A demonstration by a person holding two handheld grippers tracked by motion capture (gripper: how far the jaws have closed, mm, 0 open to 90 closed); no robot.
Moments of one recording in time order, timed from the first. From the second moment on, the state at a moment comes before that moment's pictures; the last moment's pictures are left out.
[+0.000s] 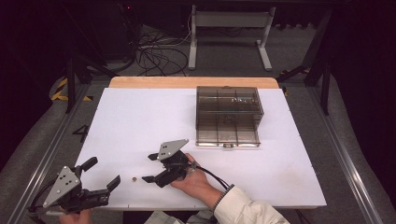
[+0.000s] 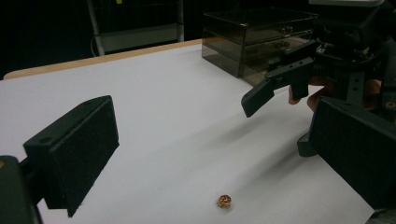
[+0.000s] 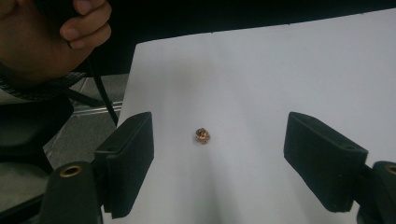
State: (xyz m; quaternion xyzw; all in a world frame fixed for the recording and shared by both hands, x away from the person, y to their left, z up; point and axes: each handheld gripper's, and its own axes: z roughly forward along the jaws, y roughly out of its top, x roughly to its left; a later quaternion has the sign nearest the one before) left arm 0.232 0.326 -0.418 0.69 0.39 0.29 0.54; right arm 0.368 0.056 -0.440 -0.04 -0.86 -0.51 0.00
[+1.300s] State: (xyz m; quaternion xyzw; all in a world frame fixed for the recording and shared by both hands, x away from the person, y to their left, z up) left arm 0.233 0.327 -0.418 0.69 0.39 0.29 0.54; right arm 0.357 0.111 -0.466 -0.03 -0.90 -0.44 0.00
